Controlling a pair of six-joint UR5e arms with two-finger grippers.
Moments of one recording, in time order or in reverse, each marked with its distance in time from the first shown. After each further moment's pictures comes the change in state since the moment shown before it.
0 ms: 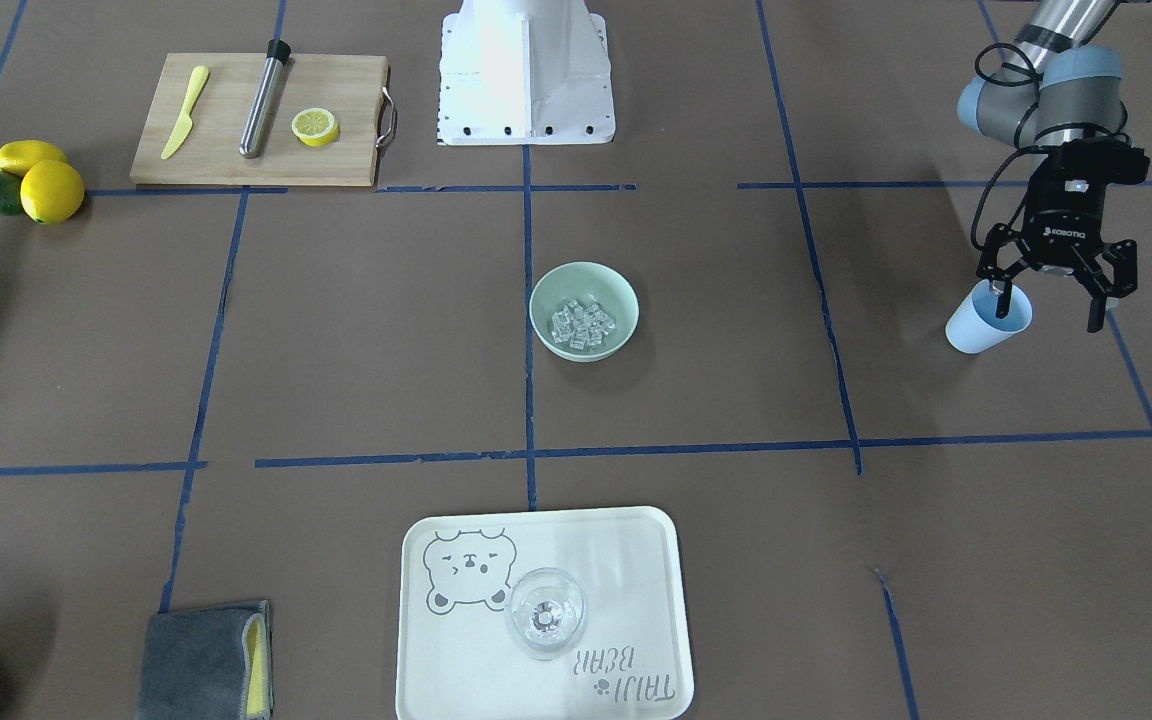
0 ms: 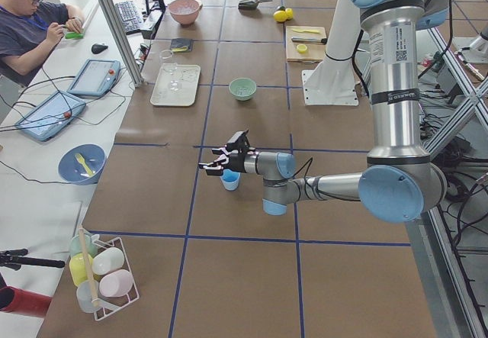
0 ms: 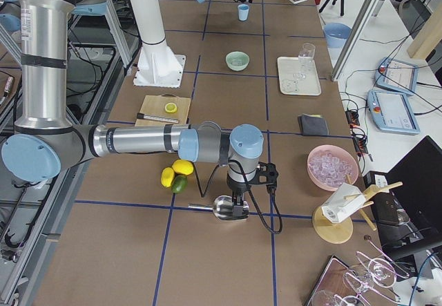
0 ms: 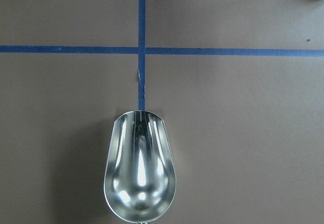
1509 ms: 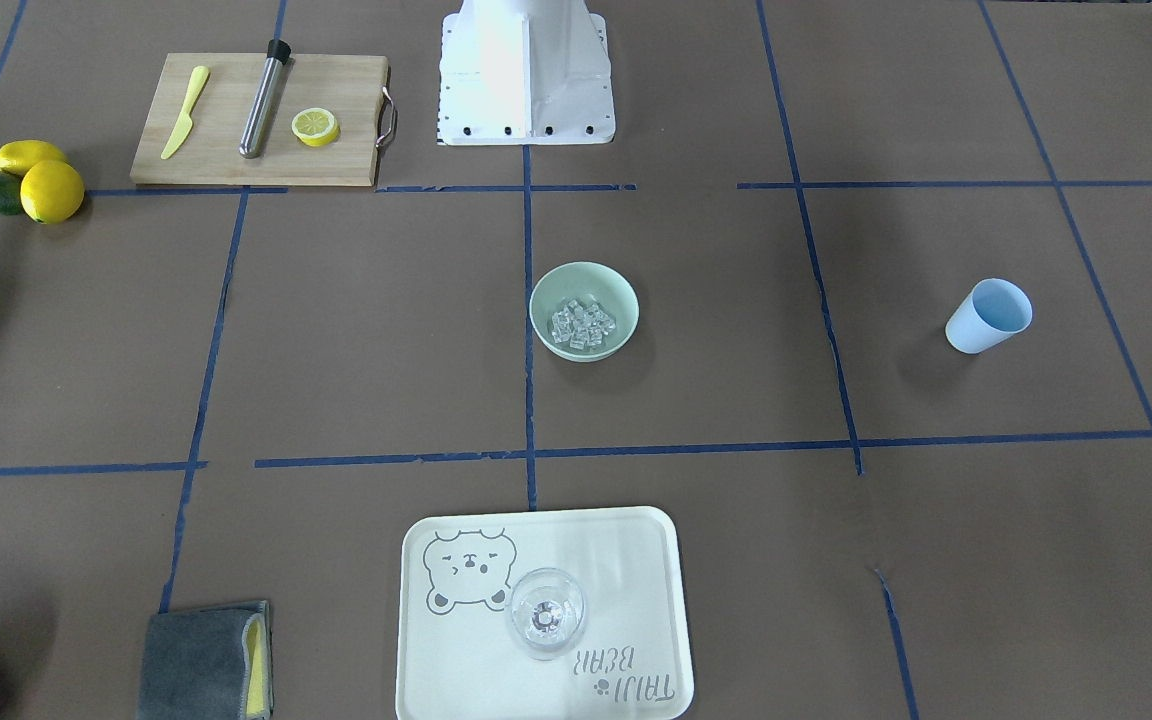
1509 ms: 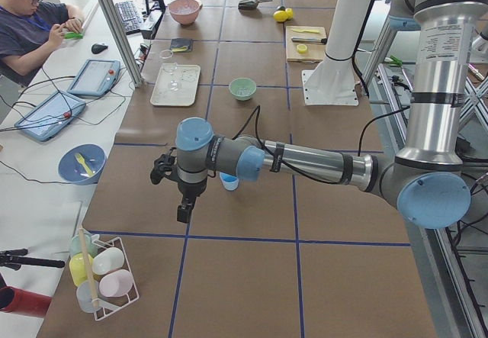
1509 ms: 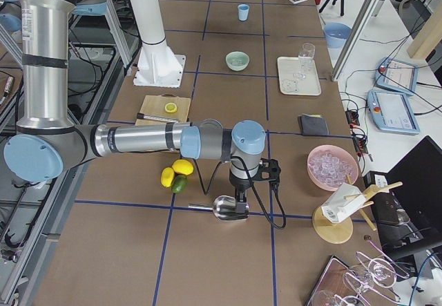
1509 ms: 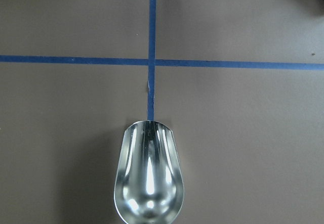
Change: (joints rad) left arm -0.786 -0.126 -0.205 1.708 -1.036 0.382; right arm -0.002 0.024 0.009 -0.001 0.011 0.003
